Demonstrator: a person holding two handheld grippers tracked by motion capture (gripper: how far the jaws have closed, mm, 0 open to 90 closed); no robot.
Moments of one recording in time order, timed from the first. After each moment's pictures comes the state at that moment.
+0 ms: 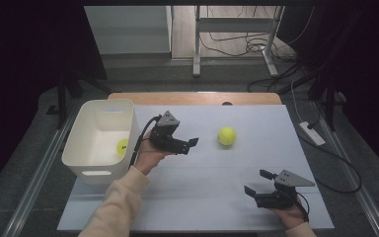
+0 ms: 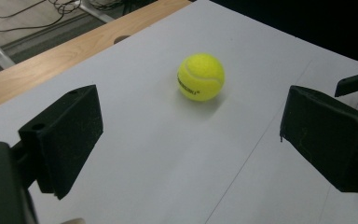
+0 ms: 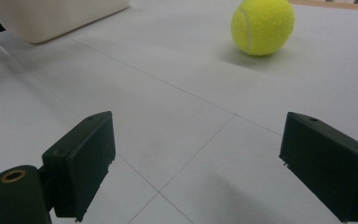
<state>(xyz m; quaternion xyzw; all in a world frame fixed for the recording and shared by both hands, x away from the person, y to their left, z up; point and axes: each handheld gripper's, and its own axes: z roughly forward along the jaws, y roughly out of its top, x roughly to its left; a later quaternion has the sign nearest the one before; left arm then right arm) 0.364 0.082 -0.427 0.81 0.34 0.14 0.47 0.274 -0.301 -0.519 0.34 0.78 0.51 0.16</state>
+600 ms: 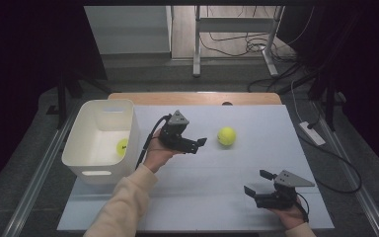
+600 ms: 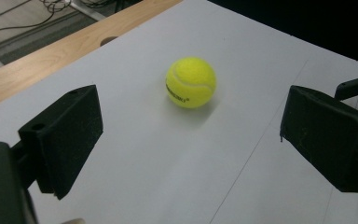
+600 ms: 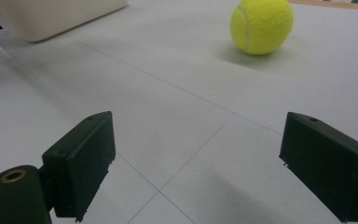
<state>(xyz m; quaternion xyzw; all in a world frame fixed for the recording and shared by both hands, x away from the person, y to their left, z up) 0.374 0.059 -0.431 0.81 0.33 0.14 0.46 0.273 -0.300 -0.519 0.34 0.78 0.50 0.17</state>
